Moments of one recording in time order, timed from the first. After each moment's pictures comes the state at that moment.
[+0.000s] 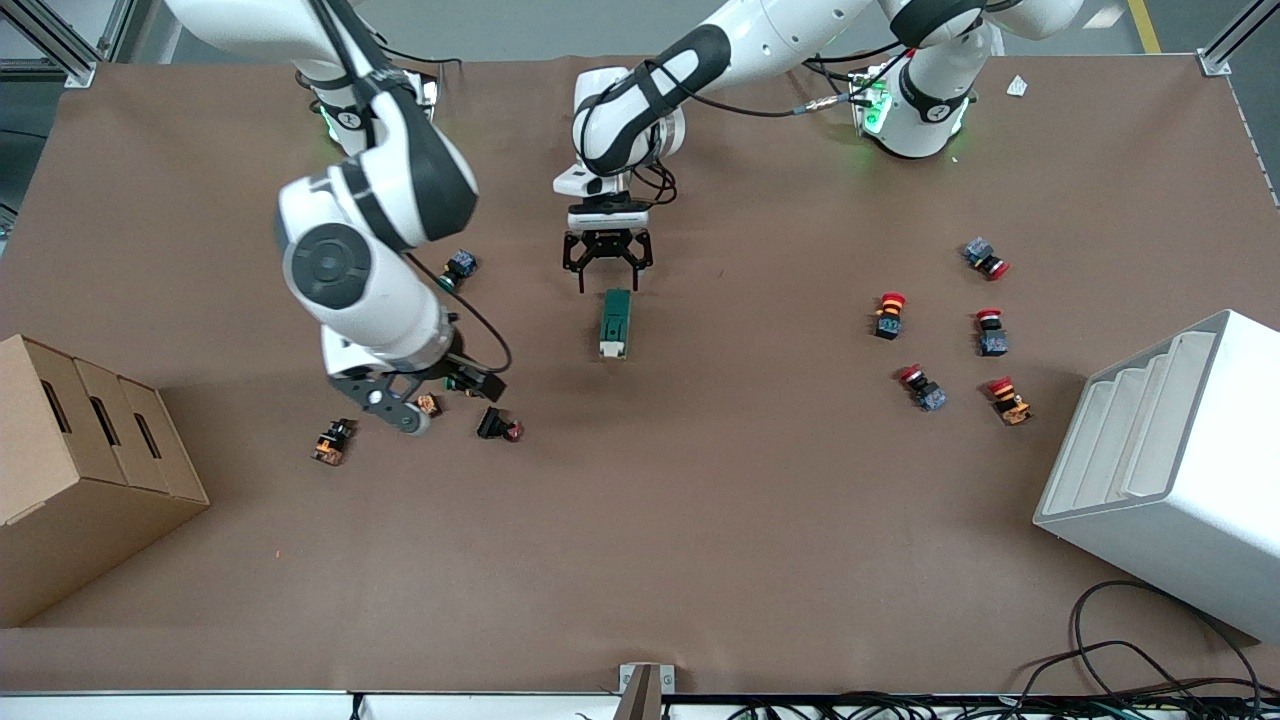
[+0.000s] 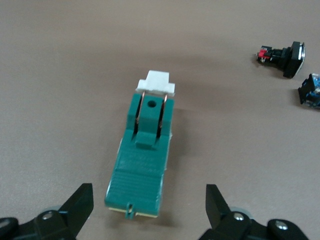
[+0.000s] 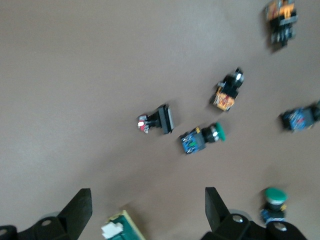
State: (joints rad) left arm -0.73 0.77 -0.54 -1.85 1.59 2.14 -2.41; right arm 0.45 0.41 0.01 -1.59 0.05 1.96 1.07
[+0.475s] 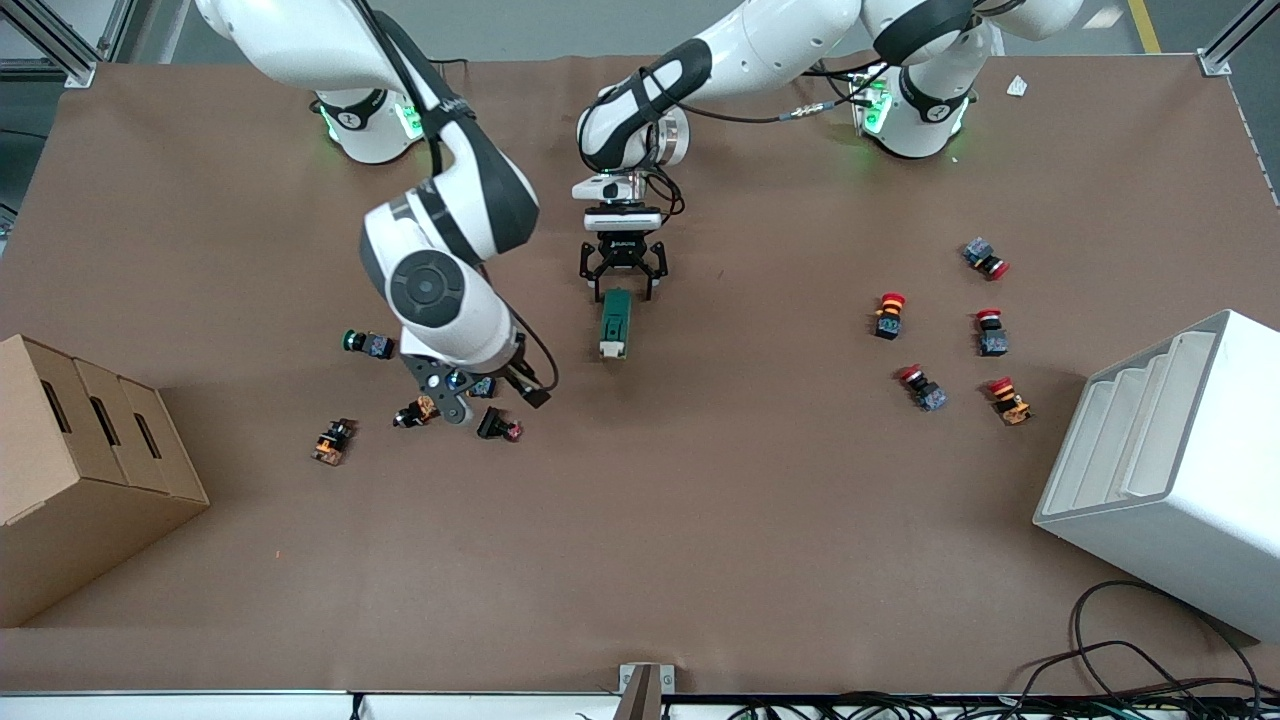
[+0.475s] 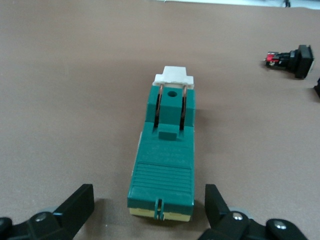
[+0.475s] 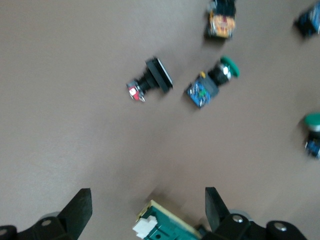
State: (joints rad) left arm -0.77 0.86 -0.54 -1.87 1.79 1.97 -2.53; right arm 0.53 0.52 0.01 -1.58 0.11 1.99 1.47
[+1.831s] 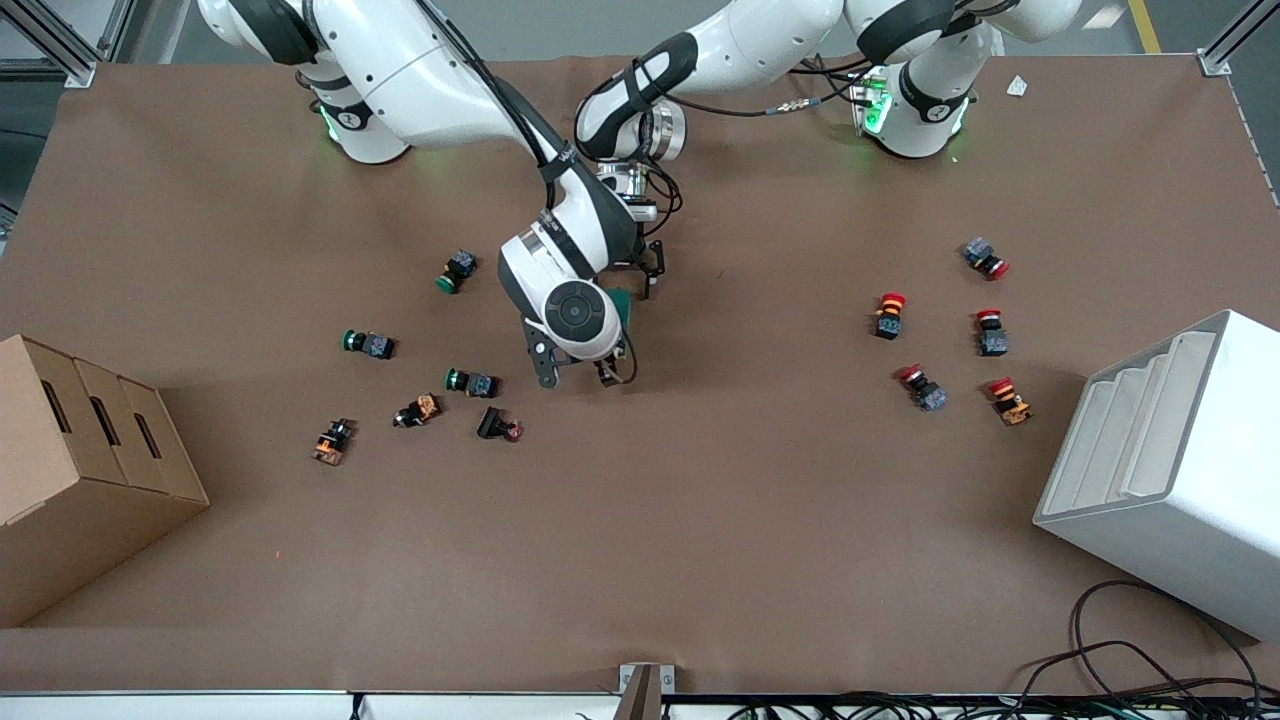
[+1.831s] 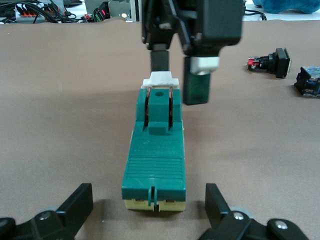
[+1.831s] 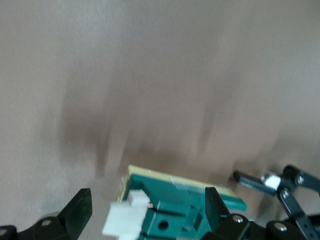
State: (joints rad) left arm -0.82 0.87 -0.51 -1.87 1.85 1.91 -2.53; right arm 0.71 0.75 0.01 -1.52 0.21 2.07 1.88
